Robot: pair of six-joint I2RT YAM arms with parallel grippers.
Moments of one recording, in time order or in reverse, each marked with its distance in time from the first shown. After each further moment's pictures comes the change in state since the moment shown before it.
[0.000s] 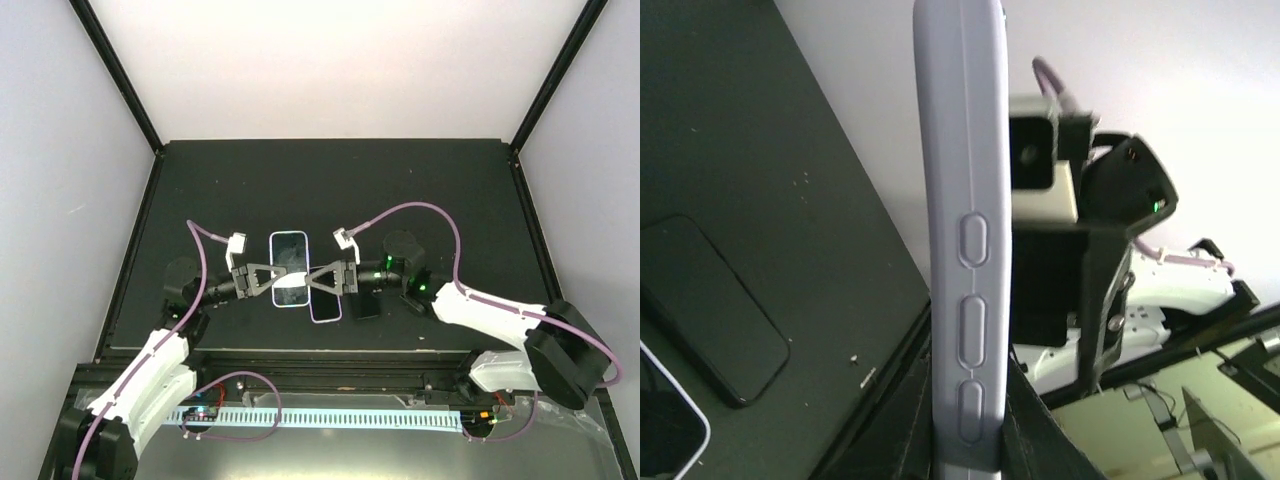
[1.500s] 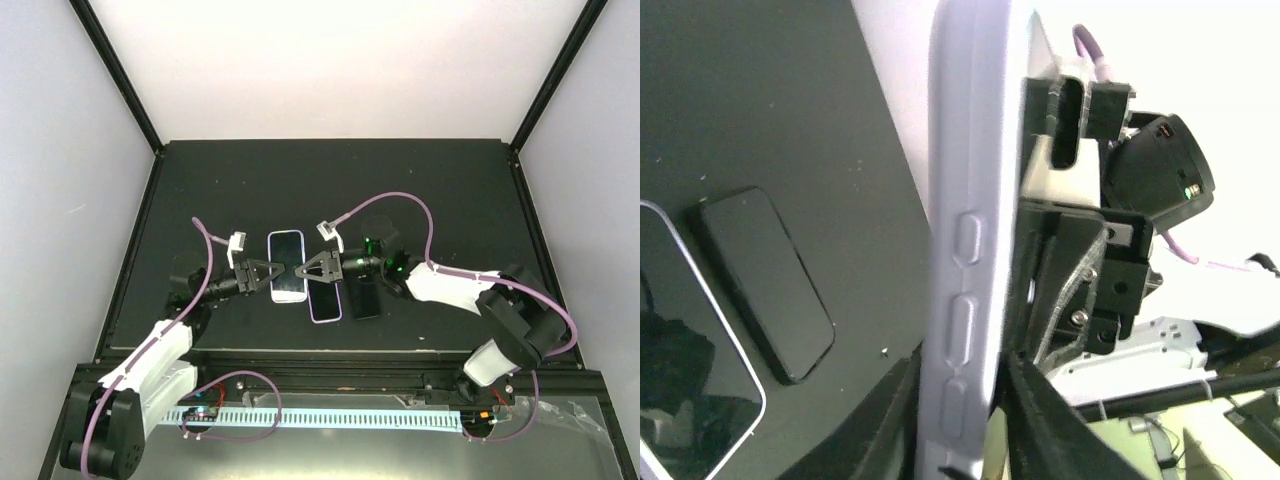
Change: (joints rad) left arm 0.072 0.143 -0.018 -0.022 0.026 0.015; right arm -0.043 0.250 0.158 0.012 -0.089 -0.063
